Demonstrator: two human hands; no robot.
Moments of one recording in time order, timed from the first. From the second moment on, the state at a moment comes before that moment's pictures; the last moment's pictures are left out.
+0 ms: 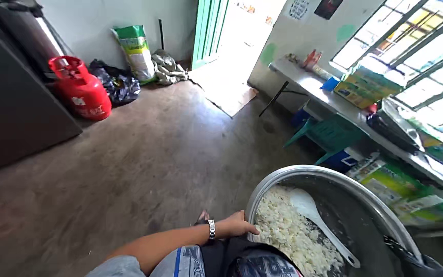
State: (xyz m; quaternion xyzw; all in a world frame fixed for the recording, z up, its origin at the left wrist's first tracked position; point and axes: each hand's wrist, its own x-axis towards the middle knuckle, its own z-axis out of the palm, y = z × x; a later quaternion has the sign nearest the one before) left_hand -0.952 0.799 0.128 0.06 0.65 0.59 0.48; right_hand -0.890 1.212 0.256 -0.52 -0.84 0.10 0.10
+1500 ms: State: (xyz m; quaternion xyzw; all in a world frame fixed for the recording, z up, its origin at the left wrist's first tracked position) left_hand -2.540 0.688 0.139 0.07 0.62 0.67 0.40; right_hand -2.513 1.136 0.241 -0.44 -0.89 0.08 0.11
